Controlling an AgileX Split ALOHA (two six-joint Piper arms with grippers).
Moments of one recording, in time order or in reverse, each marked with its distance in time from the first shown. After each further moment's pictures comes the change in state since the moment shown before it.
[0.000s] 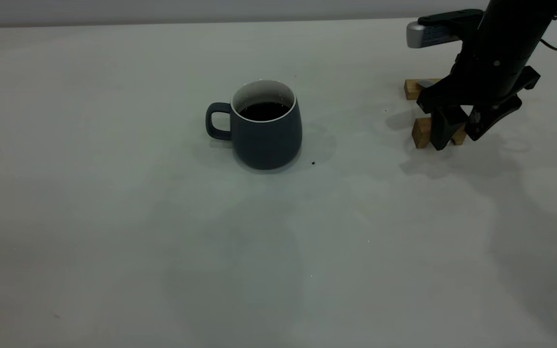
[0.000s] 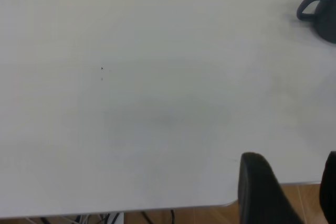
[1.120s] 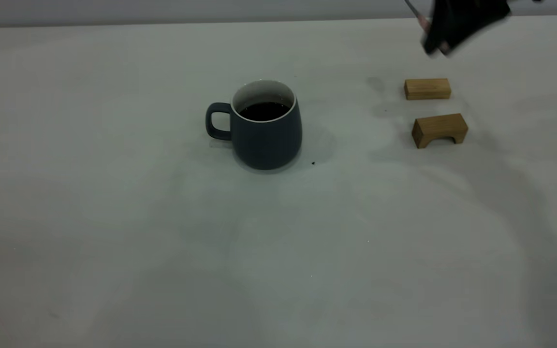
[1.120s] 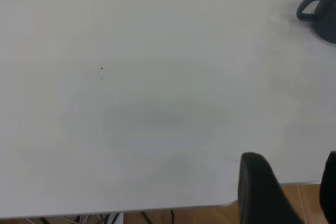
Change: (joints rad) left arm 0.000 0.000 0.000 0.000 0.000 0.000; right arm 0.020 -0.328 -0.003 0.327 0.236 0.008
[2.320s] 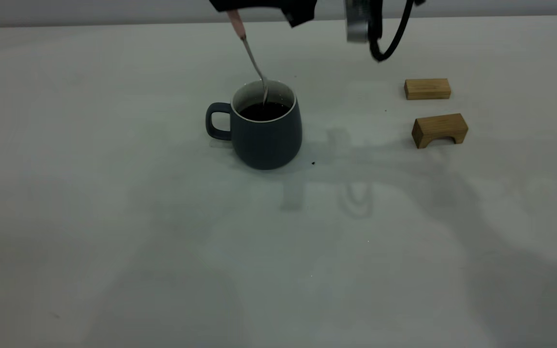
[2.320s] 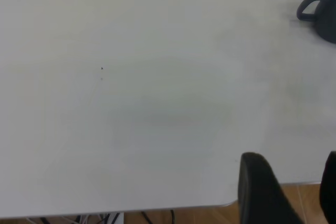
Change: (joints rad) left arm 0.000 0.000 0.000 0.000 0.000 0.000; right arm 0.181 0.172 0.002 1.147 0.113 0.985
